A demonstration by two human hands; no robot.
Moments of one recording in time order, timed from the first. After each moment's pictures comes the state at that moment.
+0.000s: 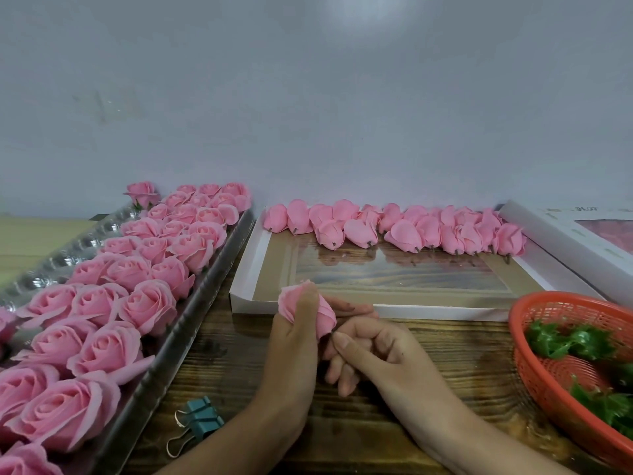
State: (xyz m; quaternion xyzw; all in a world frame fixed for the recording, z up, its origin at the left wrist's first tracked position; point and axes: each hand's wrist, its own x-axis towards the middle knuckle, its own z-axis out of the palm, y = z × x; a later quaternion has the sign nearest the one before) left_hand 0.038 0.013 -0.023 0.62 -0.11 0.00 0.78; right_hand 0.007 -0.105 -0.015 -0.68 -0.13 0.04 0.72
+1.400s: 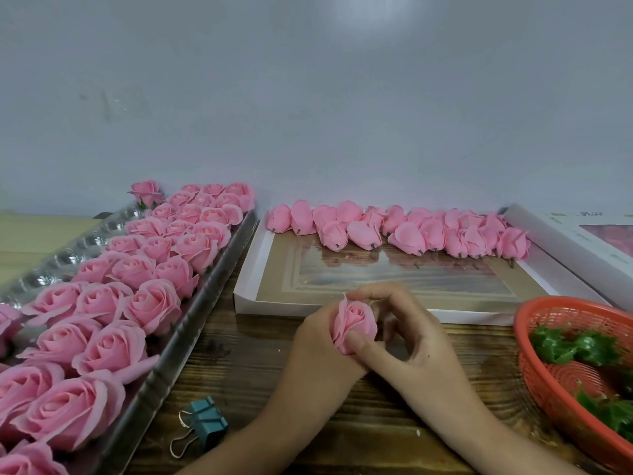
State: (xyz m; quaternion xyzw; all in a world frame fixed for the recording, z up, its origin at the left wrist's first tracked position) left_hand 0.036 0.006 -0.024 0.76 -0.18 0.03 0.63; right_hand 0.011 -0.121 -0.014 -0.79 -0.17 -0.17 0.56
